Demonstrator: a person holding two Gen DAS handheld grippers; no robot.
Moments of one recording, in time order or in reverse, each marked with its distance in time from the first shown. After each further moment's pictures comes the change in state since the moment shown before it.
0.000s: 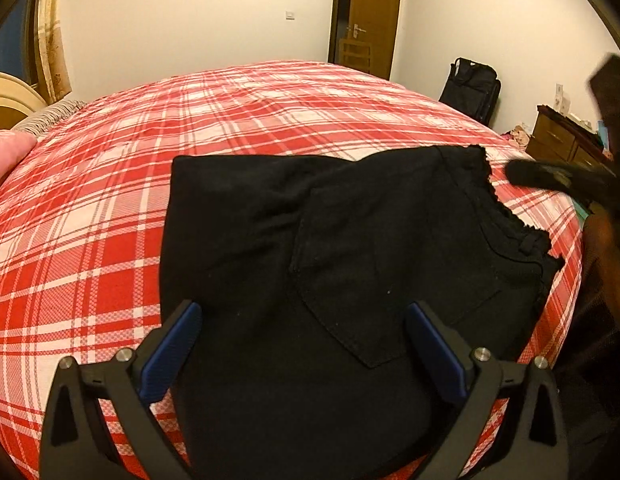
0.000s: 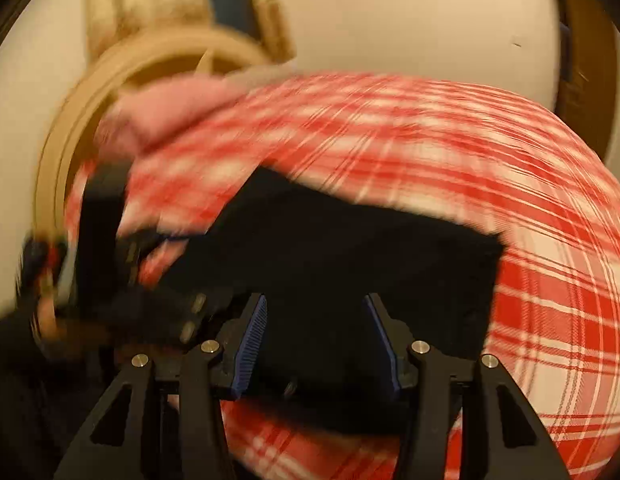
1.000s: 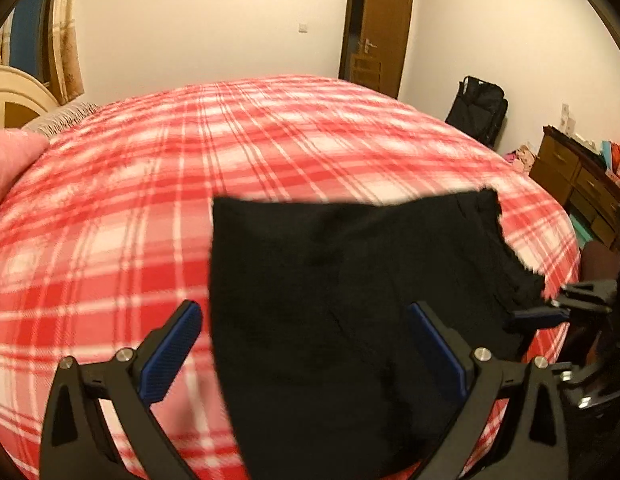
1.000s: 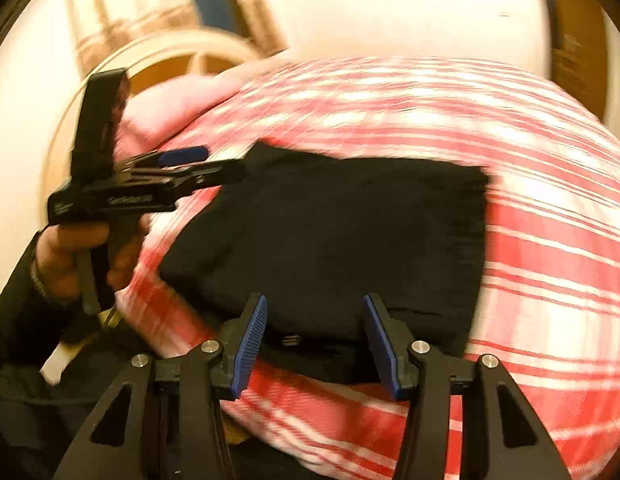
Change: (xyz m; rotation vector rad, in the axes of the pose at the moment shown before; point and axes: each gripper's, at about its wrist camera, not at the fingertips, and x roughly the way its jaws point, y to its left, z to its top) left arm -0.024 0.025 0.028 -0.036 -0.053 0.013; right arm -0.025 -0.042 -0.033 0.175 -0.015 0.010
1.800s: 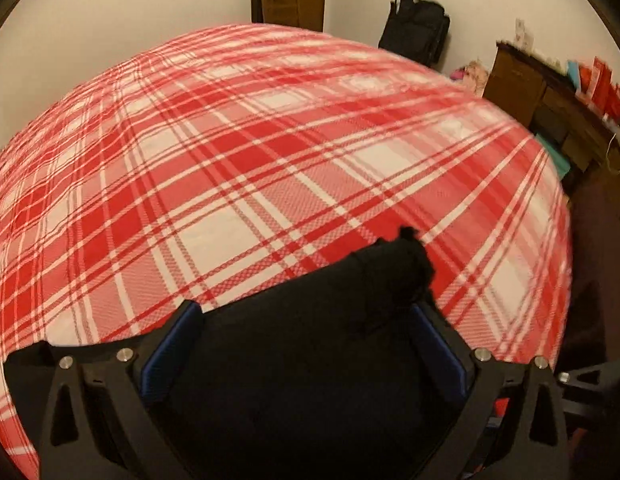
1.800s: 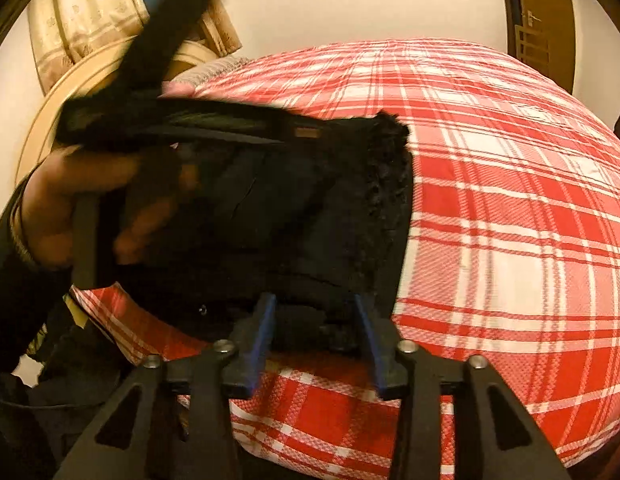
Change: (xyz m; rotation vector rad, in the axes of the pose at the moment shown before) left arm 0.119 -0.143 0.067 0.212 0.246 -0.158; right arm 0.002 -0.034 -0.029 0.072 0.029 -0.057
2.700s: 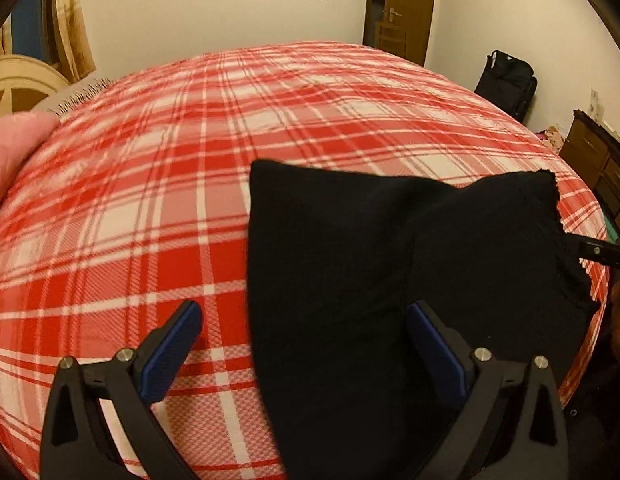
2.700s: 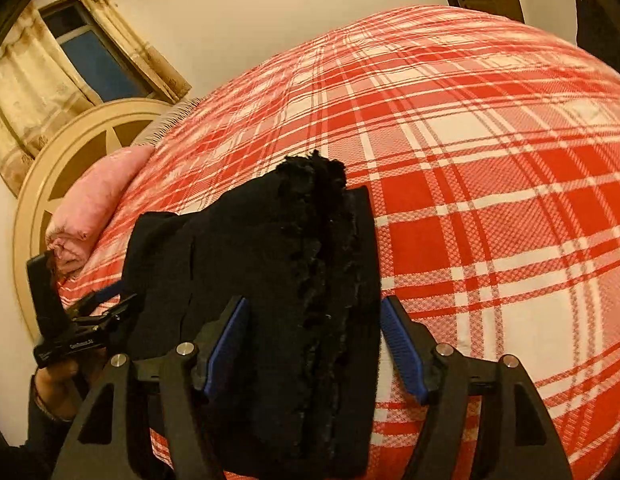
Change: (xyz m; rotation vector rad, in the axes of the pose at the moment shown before) left arm -0.069 0.134 -0.122 -0.258 -0.098 0.216; right arm 0.046 -0.051 0.045 0.299 -0.027 0.042
